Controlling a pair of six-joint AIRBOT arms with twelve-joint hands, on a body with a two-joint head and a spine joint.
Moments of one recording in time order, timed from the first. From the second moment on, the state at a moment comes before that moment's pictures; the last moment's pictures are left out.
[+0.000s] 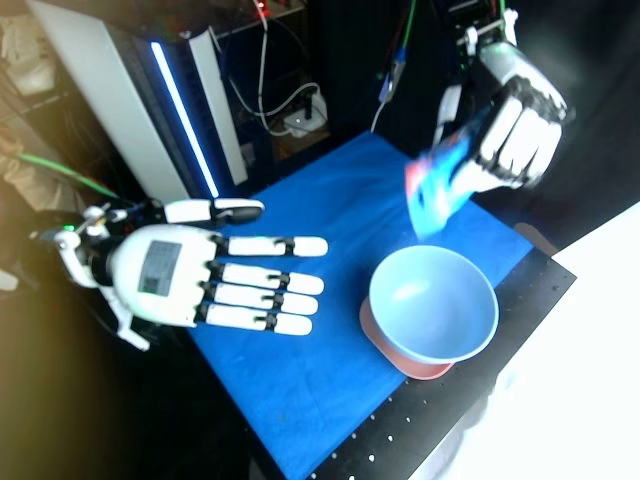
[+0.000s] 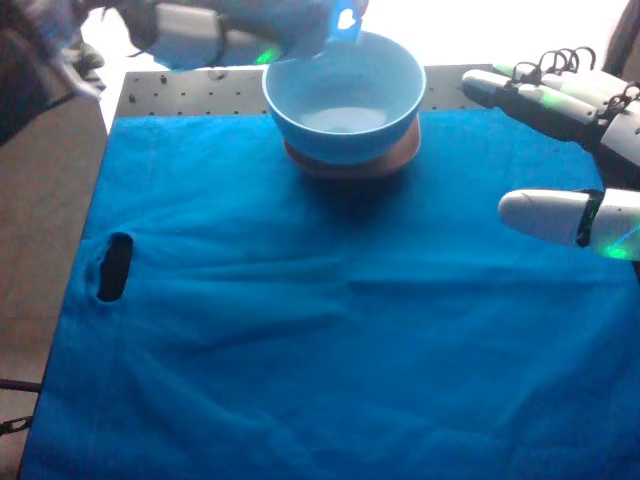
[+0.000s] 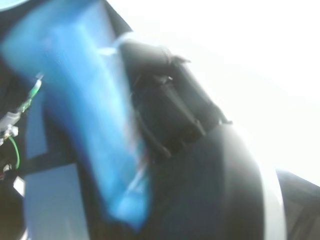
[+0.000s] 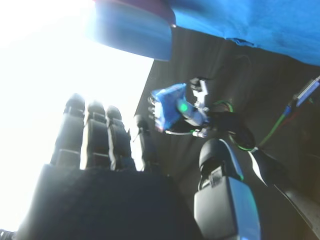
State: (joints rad) left arm 0.46 -1.20 1.50 0.21 -0.73 0.56; right arm -0.98 -0.99 1.17 0.02 1.02 -0.58
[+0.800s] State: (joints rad) left arm 0.42 -1.41 1.71 0.16 -0.54 0.57; right arm -0.99 -1.03 1.20 0.02 1.01 -0.58
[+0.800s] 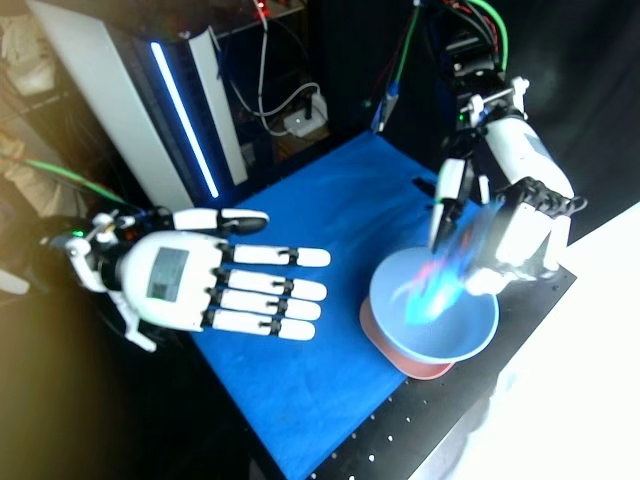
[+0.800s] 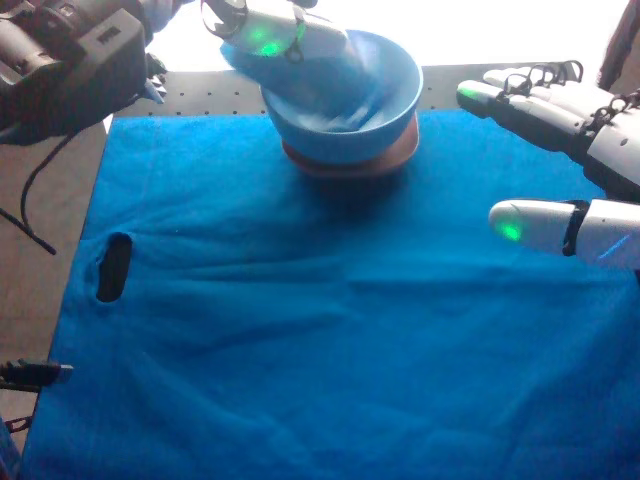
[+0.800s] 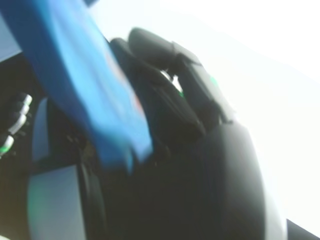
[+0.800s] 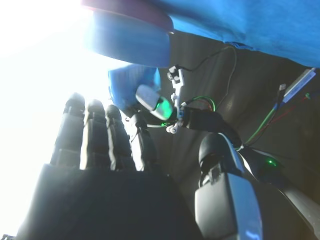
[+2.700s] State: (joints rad) left arm 1.40 -0.92 0.96 -0.44 -1.57 0.64; right arm -1.48 -0.86 0.92 0.41 1.53 -0.58
